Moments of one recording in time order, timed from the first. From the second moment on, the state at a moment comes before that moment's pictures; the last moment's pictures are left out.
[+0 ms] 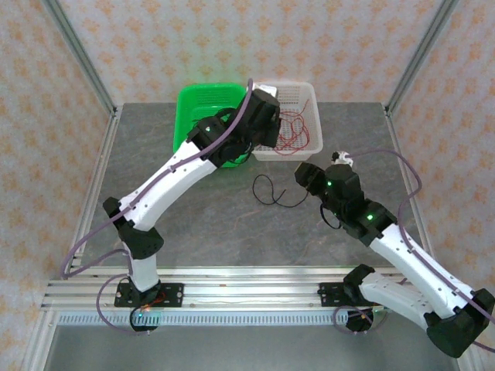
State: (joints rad) left arm -0.80 1.85 2.23 -0.98 -0.39 -0.37; right arm 0.60 0.87 0.82 -0.44 0.25 0.86
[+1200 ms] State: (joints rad) left arm -0.48 2.57 2.37 -0.05 0.00 -0.09; right arm 0.60 0.81 0.77 -0.58 0.23 0.92
